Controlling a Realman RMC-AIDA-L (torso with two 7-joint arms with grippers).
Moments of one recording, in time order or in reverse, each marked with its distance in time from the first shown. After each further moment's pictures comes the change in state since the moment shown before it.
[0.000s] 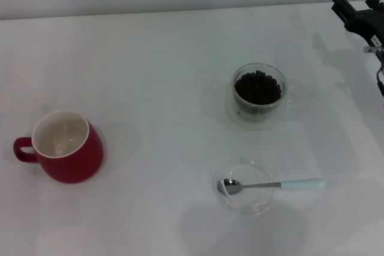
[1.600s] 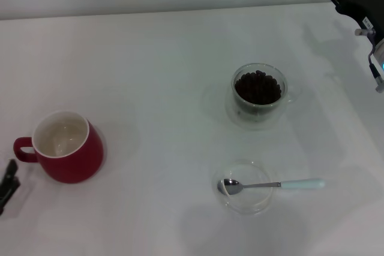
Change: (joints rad) left arm 0.128 -0.004 0.249 -0.124 0.251 -0.012 0.086; right arm 0.053 -0.003 0.007 0.002 0.000 -0.009 -0.020
